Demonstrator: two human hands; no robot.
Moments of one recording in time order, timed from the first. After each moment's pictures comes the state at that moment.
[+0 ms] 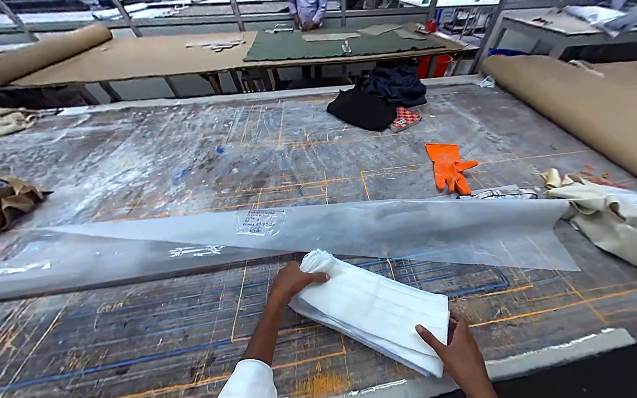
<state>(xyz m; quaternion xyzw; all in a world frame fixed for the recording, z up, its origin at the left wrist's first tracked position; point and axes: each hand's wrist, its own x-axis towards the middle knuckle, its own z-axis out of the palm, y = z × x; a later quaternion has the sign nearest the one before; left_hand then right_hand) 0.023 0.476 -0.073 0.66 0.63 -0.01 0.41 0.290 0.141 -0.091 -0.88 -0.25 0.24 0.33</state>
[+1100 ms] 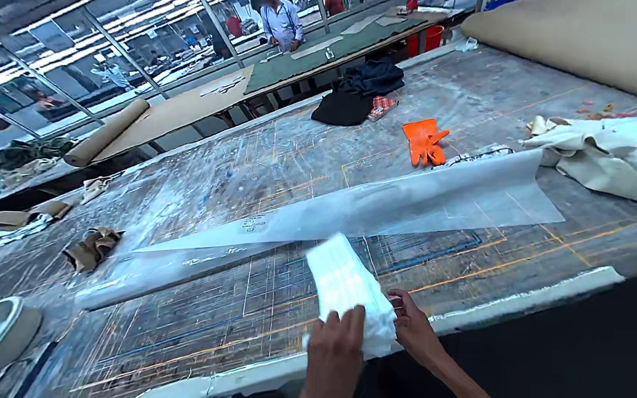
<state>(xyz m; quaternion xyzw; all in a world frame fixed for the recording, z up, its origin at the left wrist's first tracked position) 0.091 0.172 0.034 0.92 0.35 0.13 -0.13 0.263 0.116 -0.109 -0.60 -0.39 0.43 0.55</state>
